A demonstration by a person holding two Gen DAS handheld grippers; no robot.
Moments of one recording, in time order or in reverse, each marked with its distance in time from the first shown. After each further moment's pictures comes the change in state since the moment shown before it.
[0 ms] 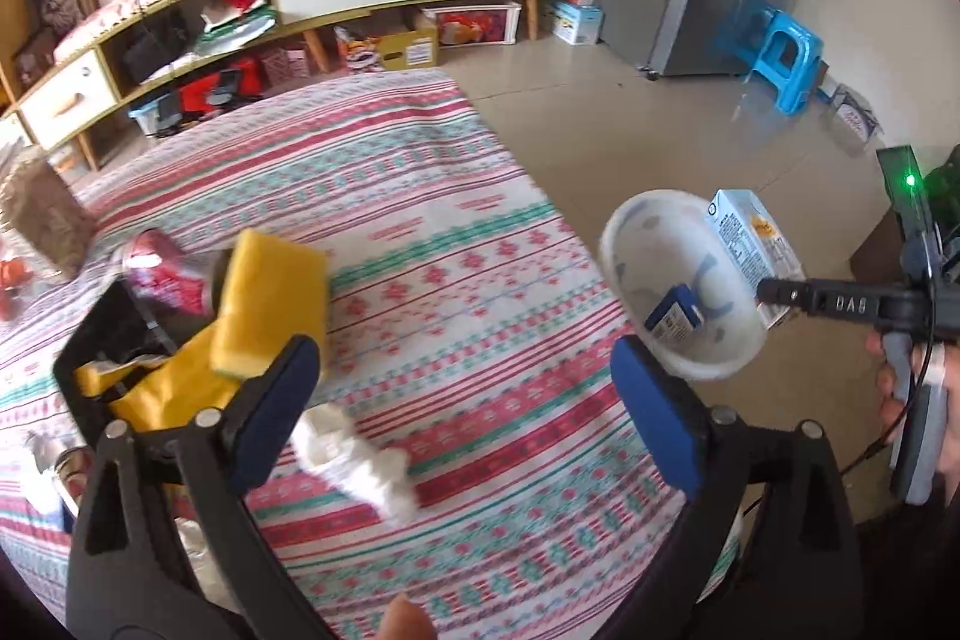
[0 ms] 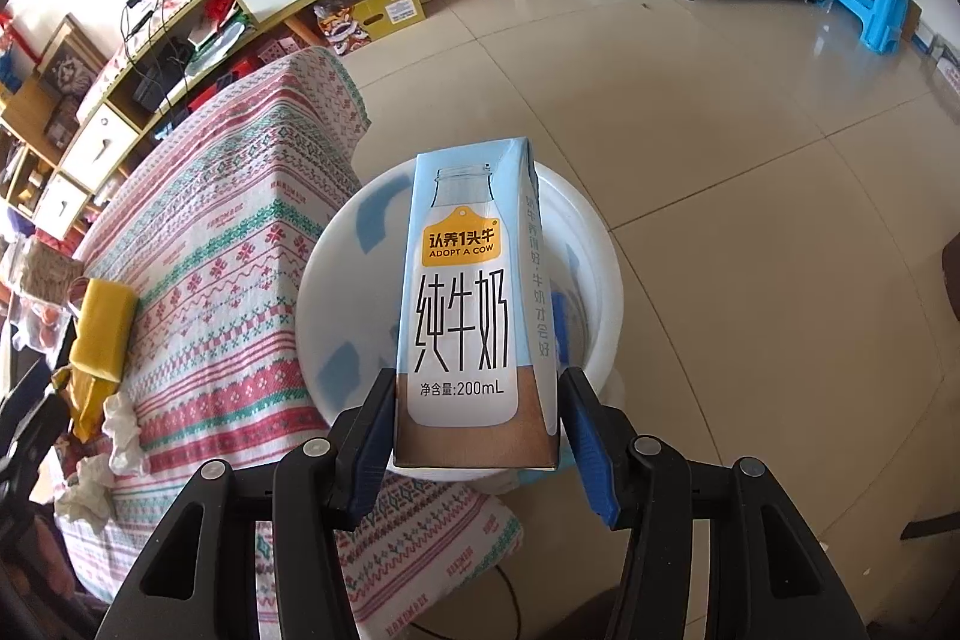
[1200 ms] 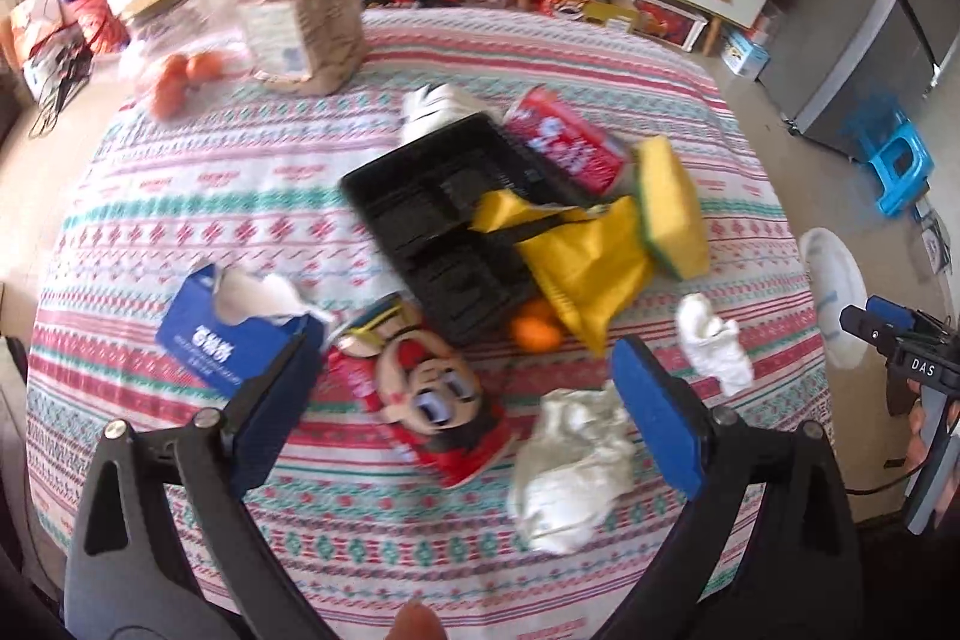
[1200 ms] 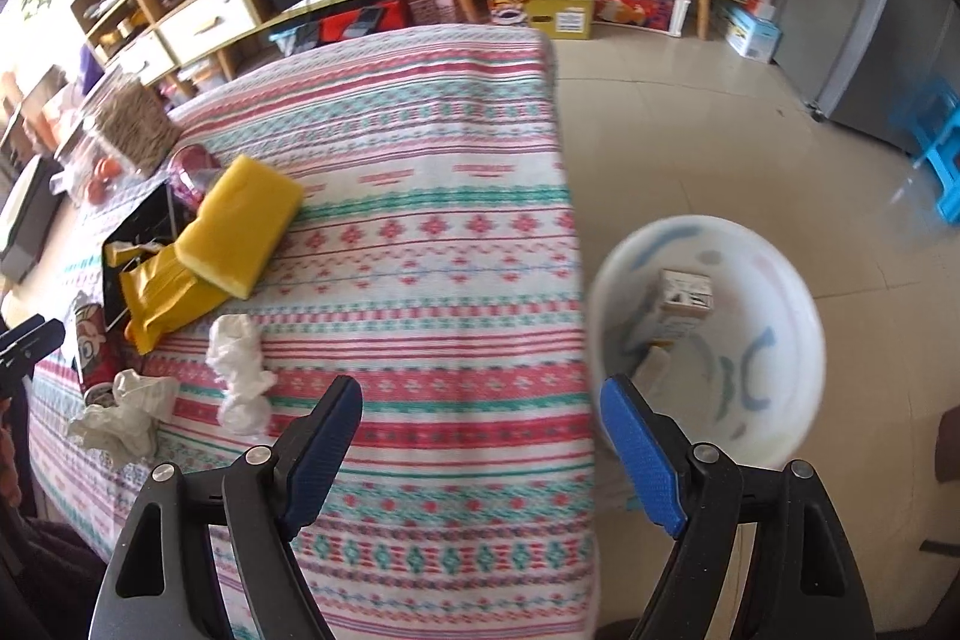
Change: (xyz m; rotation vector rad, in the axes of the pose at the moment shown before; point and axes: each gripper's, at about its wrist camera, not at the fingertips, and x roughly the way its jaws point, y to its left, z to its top) left arm -0.045 0.202 -0.074 -0.362 0.133 0.157; right arm -0.001 0.188 -0.032 -0.380 -0.014 0.044
